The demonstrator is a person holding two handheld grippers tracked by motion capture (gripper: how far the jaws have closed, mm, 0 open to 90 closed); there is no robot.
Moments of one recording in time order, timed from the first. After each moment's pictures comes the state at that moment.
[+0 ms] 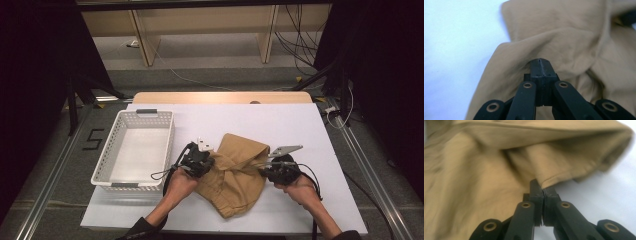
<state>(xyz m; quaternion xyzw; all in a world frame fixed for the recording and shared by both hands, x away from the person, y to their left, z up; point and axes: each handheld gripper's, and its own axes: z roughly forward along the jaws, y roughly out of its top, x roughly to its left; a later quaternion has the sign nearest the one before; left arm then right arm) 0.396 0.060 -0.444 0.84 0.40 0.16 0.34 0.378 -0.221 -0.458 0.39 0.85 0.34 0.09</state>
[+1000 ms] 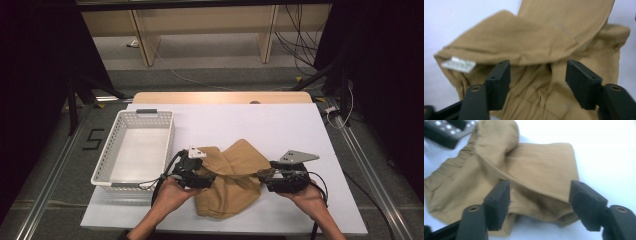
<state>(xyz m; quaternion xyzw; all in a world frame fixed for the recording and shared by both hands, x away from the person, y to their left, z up) 0.354 0.077 -0.423 0.83 0.42 0.11 0.34 0.346 -0.229 -0.431 0.38 0.82 0.40 0.16</state>
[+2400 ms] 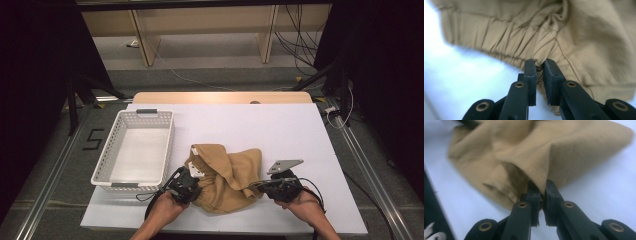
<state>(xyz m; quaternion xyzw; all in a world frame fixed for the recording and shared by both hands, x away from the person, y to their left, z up) 0.341 0.087 -0.469 0.88 0.39 0.13 0.25 0.334 -0.212 -0.449 0.35 0.87 0.33 0.08</state>
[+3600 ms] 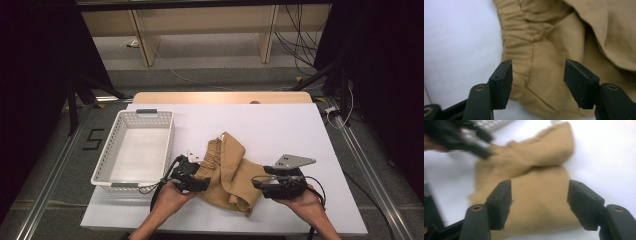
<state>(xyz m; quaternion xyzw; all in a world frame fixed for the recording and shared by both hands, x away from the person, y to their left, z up) 0.357 0.085 -0.451 0.83 0.45 0.11 0.31 0.327 -0.212 -0.417 0.36 0.83 0.40 0.14</state>
